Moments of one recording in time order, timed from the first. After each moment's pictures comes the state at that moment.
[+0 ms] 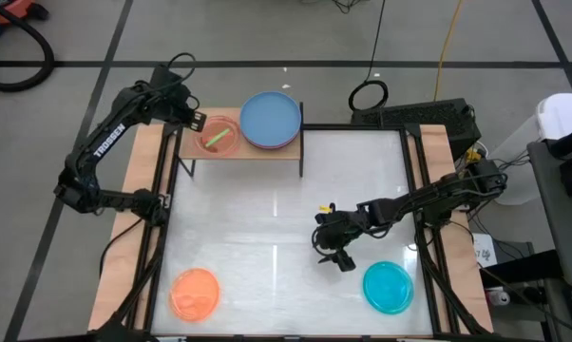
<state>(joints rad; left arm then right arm) 1.09 1.23 1.25 -1.04 0.03 -0.06 0.22 1.53 0.76 0.01 -0.26 0.01</state>
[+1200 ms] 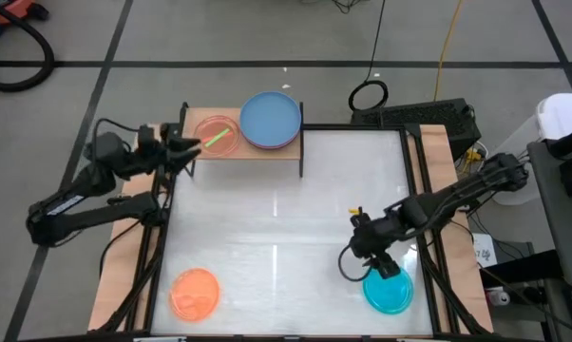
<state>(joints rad) 0.45 0.44 0.71 -0.15 0.23 -0.28 0.41 1.28 1.02 -0.88 -0.18 0.12</state>
